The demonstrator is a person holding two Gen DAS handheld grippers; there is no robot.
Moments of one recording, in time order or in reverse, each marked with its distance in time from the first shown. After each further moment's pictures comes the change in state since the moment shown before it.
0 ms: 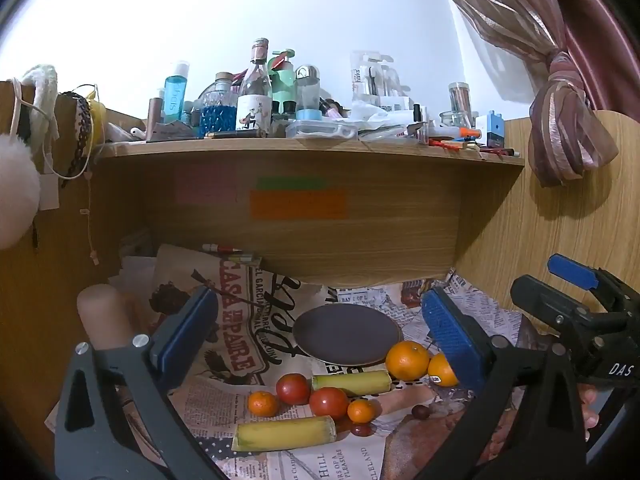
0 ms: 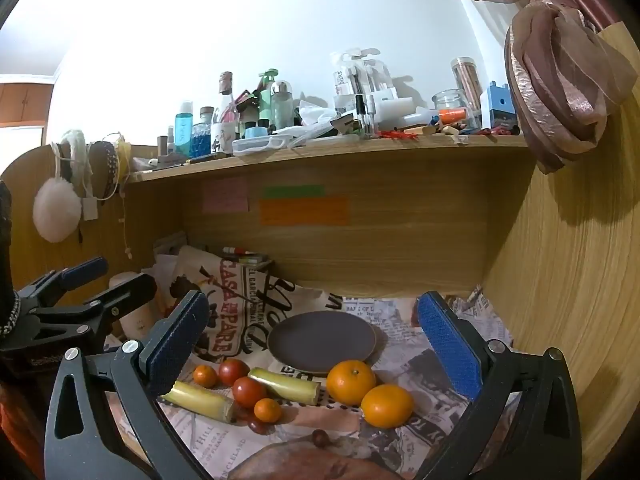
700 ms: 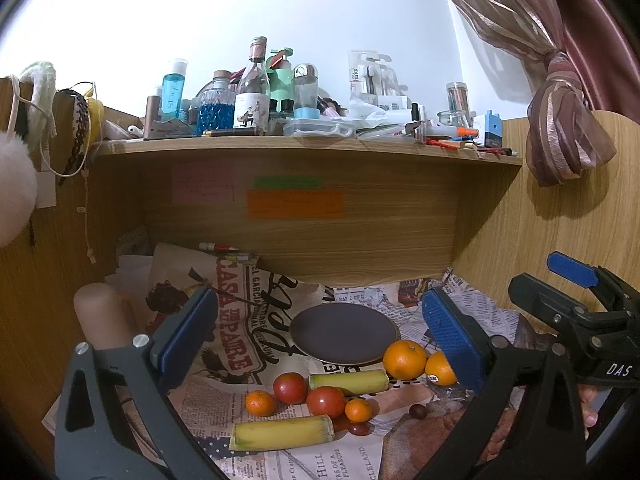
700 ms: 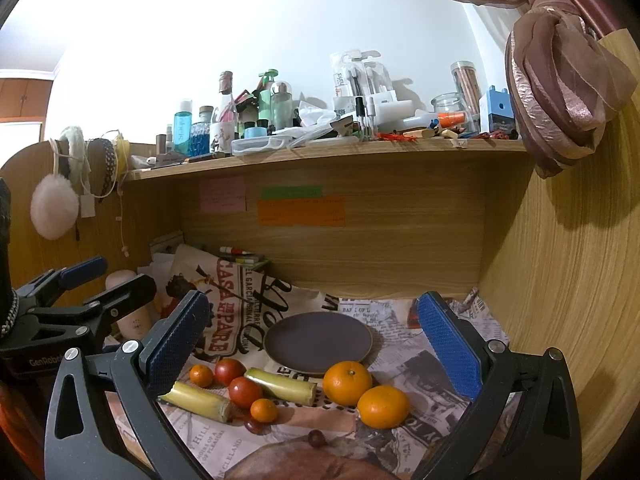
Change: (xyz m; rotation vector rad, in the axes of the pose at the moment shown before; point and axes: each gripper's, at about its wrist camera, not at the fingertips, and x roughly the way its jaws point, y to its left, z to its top) left arm 0.007 -0.005 -0.005 0.001 0.003 -0.006; right arm 0.000 -0.001 -0.001 -0.011 -0.001 -0.007
